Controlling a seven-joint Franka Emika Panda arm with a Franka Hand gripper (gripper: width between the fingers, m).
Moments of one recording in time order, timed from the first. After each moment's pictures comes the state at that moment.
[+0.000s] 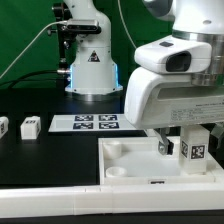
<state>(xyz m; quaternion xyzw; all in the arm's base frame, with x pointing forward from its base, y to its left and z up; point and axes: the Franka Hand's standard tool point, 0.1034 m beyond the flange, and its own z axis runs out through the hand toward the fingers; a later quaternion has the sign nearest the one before) 0.620 0.112 0.061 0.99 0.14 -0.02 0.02</state>
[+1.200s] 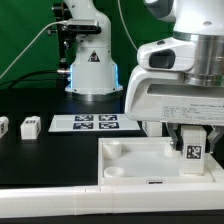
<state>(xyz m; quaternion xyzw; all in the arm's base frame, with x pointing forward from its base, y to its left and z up) 0.618 0.117 0.060 0.99 -0.14 -0.02 0.02</state>
